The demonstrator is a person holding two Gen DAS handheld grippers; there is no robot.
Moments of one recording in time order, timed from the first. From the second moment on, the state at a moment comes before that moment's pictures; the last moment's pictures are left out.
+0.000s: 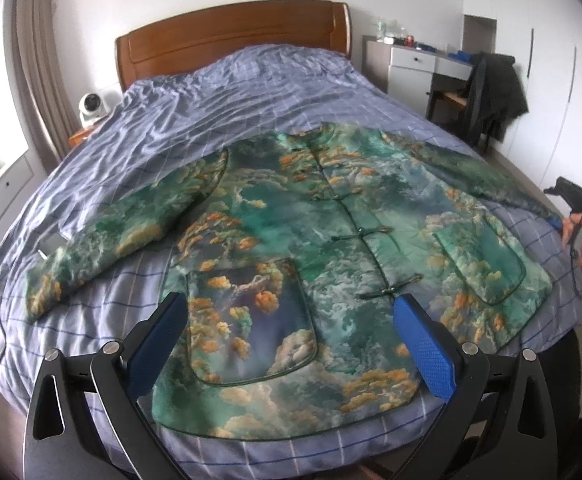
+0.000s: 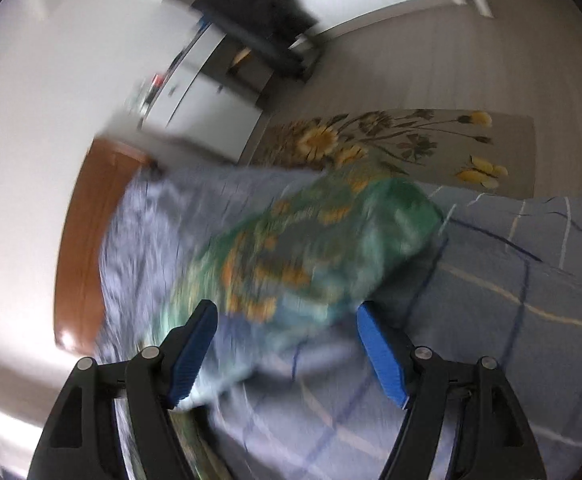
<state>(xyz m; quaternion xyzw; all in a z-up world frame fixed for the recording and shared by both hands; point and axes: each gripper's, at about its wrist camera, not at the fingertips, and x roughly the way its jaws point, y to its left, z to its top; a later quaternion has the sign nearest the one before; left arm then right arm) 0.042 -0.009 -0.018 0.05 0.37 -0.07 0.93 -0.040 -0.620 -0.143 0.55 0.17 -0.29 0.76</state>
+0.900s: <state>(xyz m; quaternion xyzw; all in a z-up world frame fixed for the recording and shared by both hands) 0.036 0.030 -0.040 0.01 0.39 -0.04 0.92 0.185 -0.267 -0.003 -0.10 0.28 -0.02 0.95</state>
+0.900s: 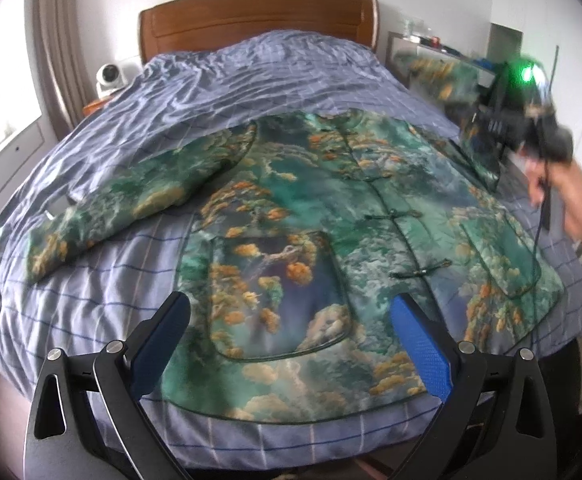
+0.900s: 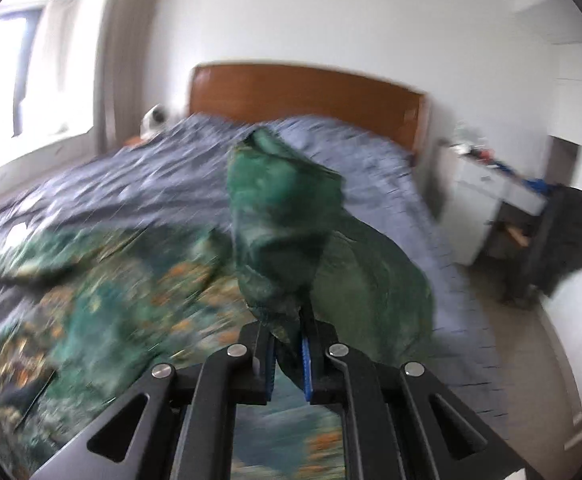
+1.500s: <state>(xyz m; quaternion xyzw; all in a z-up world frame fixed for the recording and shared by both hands) 0.046 0.032 -0.056 0.01 0.41 -0.03 0.91 0.162 -0.199 -0.118 -0.13 0.40 0.05 0.90</state>
